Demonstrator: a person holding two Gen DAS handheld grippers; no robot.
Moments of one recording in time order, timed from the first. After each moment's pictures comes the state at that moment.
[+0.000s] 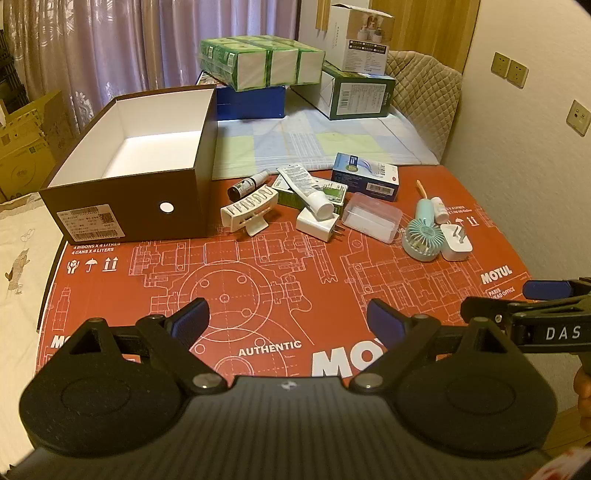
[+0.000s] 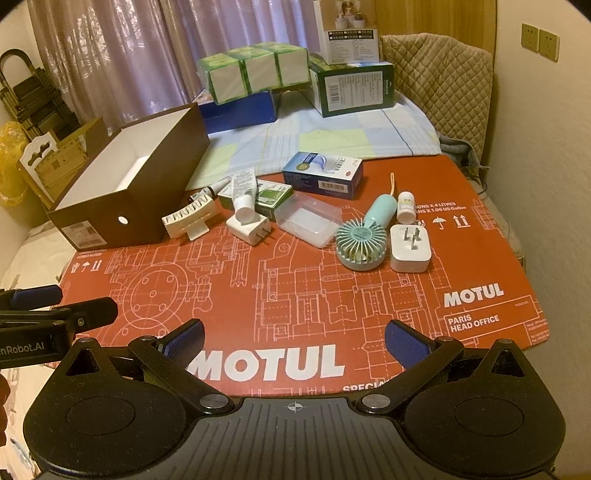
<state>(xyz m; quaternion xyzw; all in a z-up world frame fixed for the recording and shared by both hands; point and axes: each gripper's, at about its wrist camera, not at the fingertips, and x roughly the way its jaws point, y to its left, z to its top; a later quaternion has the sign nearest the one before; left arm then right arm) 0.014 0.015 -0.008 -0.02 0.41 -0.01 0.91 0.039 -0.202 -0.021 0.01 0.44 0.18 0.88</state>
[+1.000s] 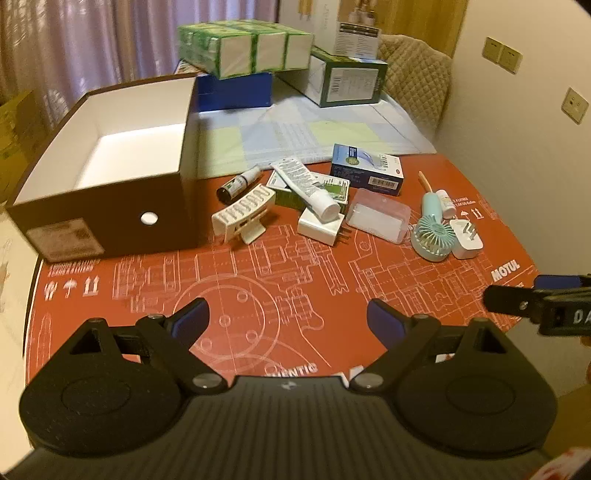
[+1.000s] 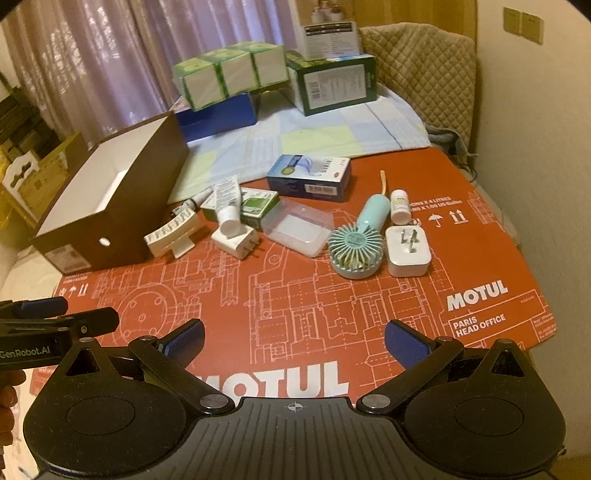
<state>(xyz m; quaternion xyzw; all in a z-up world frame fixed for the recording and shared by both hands) 0.070 0.042 -0.028 -0.01 0.43 -0.05 0.90 0.071 -0.194 -0.029 0.04 0.45 0.14 0.88</state>
